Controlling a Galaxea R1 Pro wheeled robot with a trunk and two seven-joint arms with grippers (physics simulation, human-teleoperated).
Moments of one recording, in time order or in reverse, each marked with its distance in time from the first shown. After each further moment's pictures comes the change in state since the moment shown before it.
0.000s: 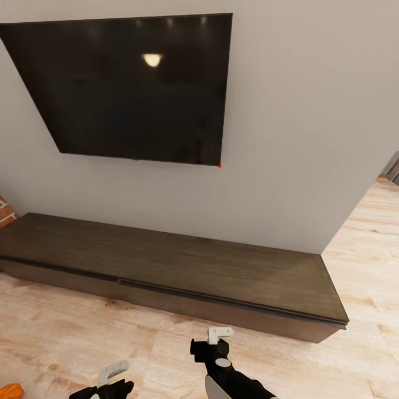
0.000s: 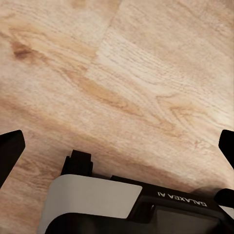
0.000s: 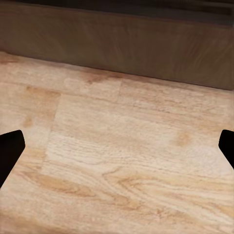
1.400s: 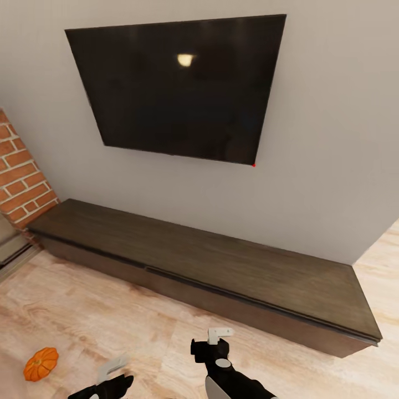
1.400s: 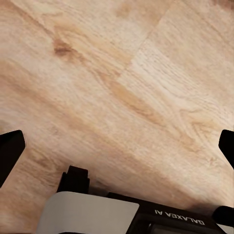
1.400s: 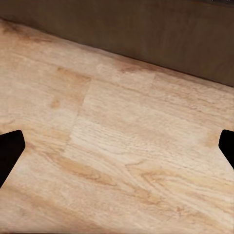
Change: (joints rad) left arm 0.000 0.002 0.000 0.001 0.004 -0.071 -0.012; right arm 0.000 0.000 0.002 0.004 0.008 -0.002 0.001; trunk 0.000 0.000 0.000
